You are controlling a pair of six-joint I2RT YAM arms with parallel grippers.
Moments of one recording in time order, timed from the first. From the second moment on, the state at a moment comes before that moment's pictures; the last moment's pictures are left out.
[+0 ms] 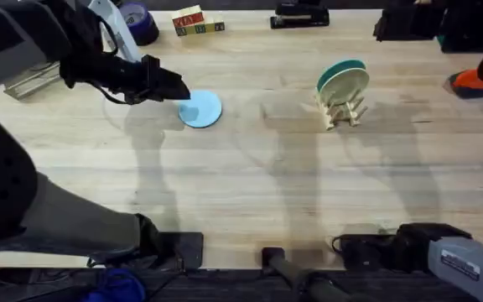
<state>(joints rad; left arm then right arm) 0.26 1.69 1.14 -0.90 0.76 0.24 -0.01 1.13 1.22 -0.84 -0.21 0.01</state>
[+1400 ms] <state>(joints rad) 0.31 1.84 1.14 -0.94 0.77 0.24 -0.01 1.13 1.22 -0.84 -0.21 0.01</state>
